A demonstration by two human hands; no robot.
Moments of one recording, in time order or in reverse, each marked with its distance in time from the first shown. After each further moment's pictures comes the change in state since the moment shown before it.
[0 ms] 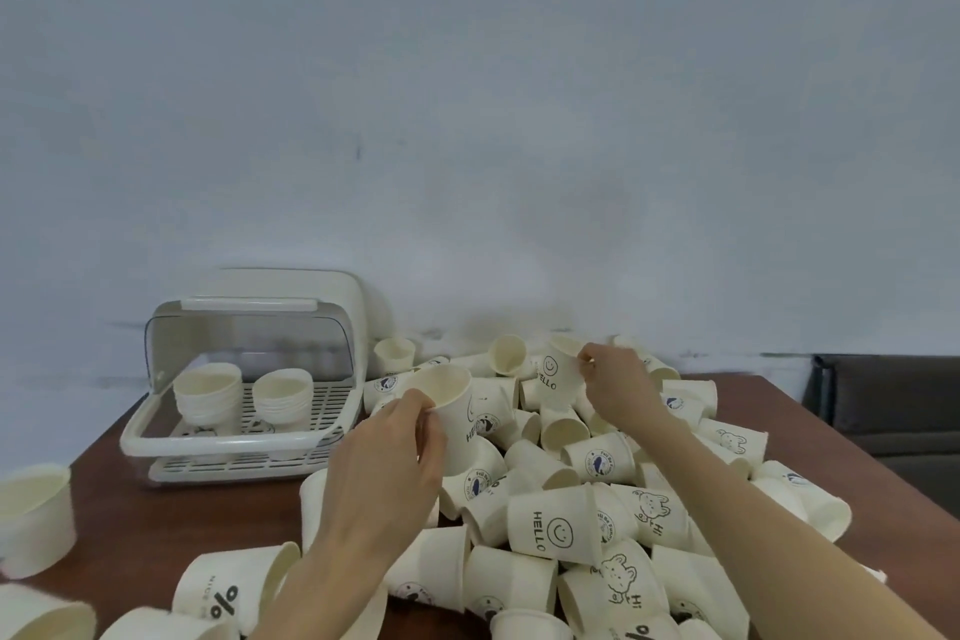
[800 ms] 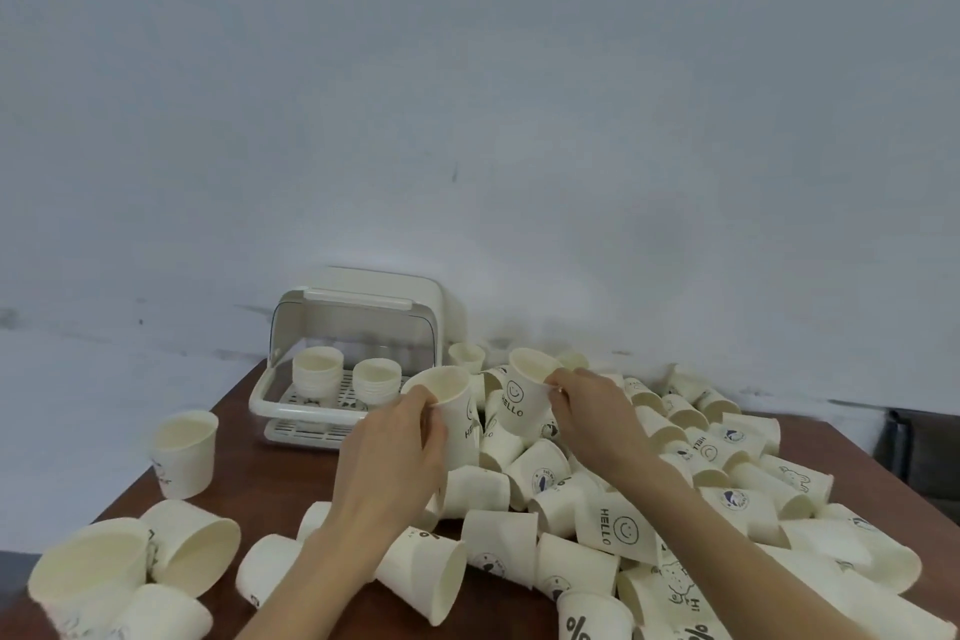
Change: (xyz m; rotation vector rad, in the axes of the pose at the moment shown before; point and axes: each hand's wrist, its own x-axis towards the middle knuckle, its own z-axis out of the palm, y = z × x) left_hand -0.023 -0.043 -0.066 0.087 0.059 -0.105; right_hand -0.083 -0.121 -0.008 0.045 0.031 -0.365
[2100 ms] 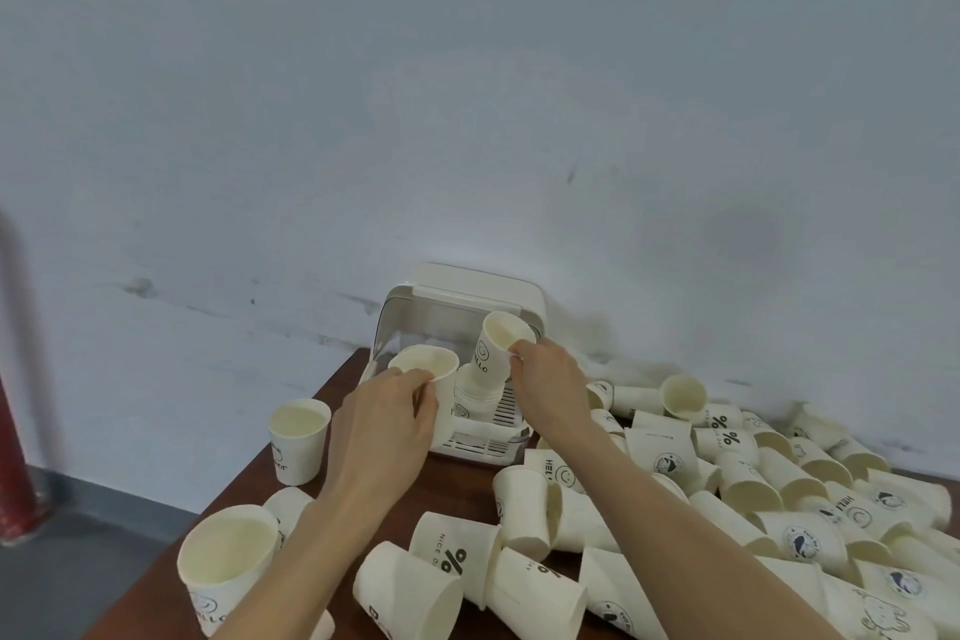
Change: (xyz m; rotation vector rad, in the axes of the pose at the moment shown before) left_hand 0.031 -0.103 -0.061 0.112 0.138 -0.133; right_hand 0.096 -0.145 0.102 0.025 0.044 -0.043
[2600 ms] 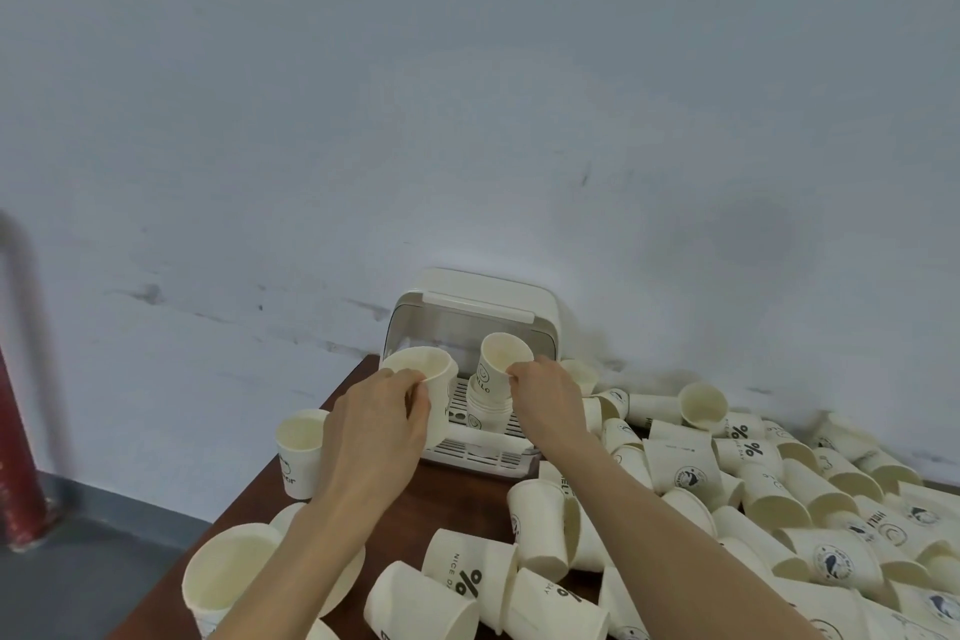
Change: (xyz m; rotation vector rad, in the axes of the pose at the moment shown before) left_hand 0.015 -0.015 -0.003 0.047 0.047 -0.012; right_hand 0.014 0.004 0.043 -0.079 -0.057 -0.031
